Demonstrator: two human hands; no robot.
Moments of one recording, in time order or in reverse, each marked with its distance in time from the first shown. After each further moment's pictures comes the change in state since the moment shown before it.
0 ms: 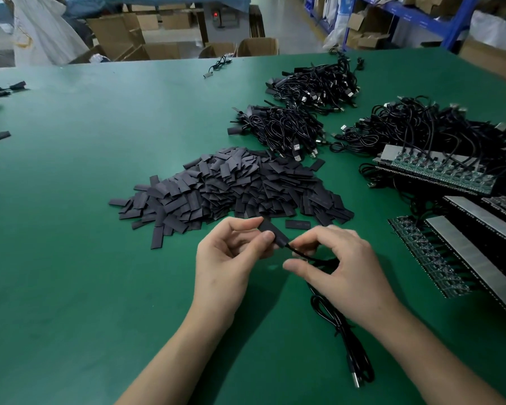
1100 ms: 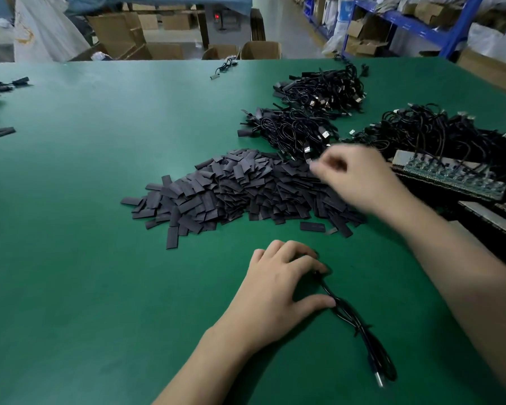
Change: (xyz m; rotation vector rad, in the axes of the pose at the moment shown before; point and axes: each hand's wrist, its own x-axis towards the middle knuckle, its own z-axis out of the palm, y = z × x) left_hand -0.007 -0.004 -0.002 1.126 -0.609 0.316; right_hand 0.128 -0.009 -0.031 -0.294 -0.057 0.131
